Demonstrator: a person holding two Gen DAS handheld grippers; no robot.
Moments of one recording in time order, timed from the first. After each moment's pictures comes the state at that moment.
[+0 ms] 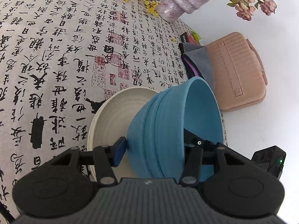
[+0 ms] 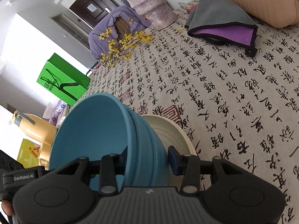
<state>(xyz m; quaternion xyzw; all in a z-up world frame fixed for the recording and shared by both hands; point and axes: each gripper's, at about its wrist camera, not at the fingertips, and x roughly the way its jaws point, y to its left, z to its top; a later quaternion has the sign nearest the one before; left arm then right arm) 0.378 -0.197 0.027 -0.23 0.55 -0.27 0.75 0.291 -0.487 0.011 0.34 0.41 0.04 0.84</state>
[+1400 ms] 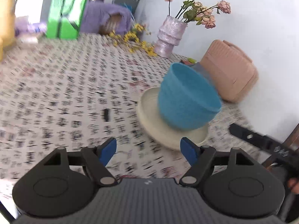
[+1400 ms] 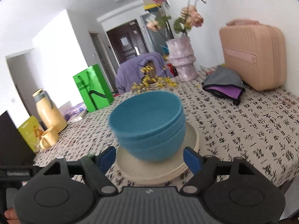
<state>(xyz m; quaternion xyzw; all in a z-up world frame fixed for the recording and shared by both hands) 0.170 -0.123 0.072 -0.08 0.36 -0.22 0.90 0.105 -0.404 0.067 0.18 0.25 0.03 0.95</state>
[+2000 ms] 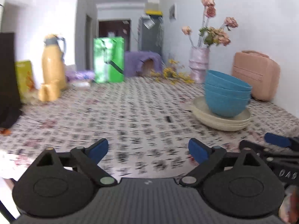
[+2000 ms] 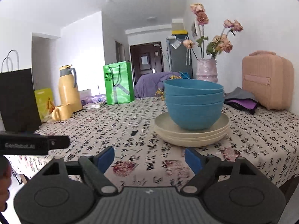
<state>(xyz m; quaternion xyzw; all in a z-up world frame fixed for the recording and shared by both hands) 0.055 -0.053 0.025 0.02 0.20 -0.09 0.98 0.015 -0.275 -0.003 0.05 0.15 0.04 0.99</state>
